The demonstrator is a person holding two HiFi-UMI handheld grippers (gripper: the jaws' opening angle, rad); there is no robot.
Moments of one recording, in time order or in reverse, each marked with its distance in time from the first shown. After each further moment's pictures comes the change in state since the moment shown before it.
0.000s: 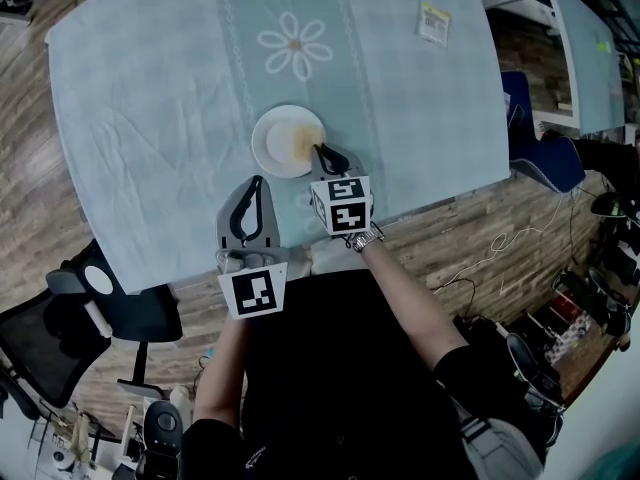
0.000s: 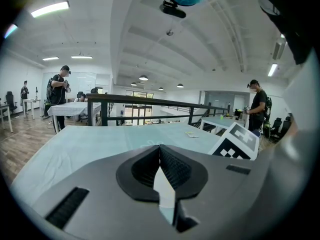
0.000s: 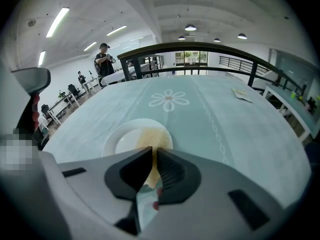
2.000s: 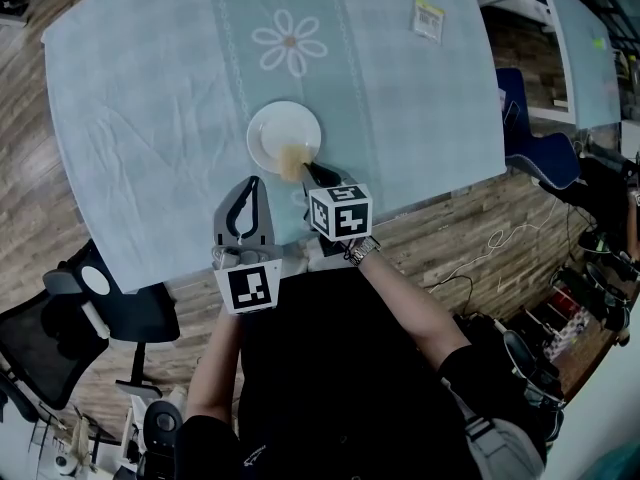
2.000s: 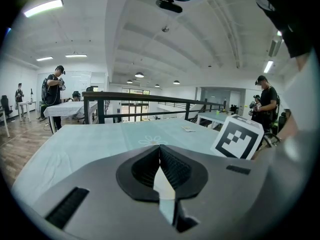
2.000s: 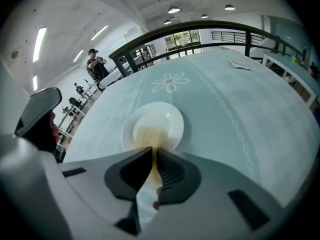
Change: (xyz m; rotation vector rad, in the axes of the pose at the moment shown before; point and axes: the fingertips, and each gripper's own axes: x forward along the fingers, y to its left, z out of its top) left arm -0.004 -0.004 -0.016 0.040 0.034 -0.037; right arm -0.017 0.026 -0.037 0.207 0.129 0.117
